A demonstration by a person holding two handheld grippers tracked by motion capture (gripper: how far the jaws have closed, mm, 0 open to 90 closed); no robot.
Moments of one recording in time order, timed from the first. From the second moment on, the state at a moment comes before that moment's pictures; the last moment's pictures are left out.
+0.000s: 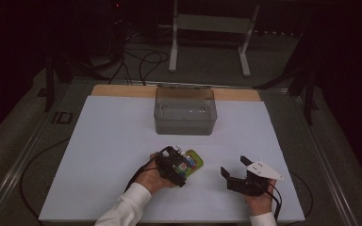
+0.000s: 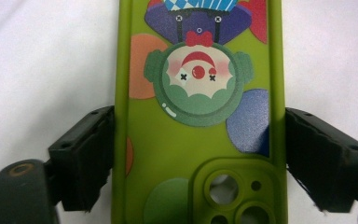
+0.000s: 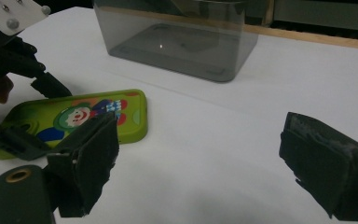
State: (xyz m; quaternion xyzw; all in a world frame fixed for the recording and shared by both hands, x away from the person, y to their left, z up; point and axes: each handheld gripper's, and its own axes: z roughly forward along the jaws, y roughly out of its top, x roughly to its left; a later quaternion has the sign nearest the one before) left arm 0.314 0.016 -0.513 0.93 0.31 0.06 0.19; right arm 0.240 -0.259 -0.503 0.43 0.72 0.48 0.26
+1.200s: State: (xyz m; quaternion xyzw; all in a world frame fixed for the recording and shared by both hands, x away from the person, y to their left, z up) left arm 0.318 0.027 -0.499 0.92 0.32 0.08 0.22; right arm 0.244 -0.260 -0.504 0.45 0.71 0.49 0.22
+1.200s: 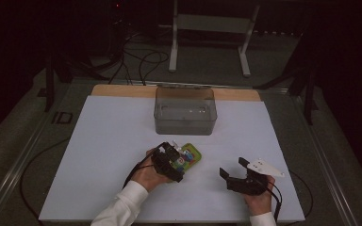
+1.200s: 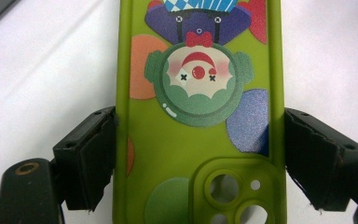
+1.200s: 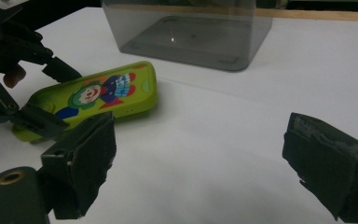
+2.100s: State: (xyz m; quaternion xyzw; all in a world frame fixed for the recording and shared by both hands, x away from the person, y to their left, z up) left arm 0.320 0.044 -0.477 0.88 0.36 0.11 0.28; right arm 0.248 -0.254 -0.494 0.46 0.72 0.50 0.16
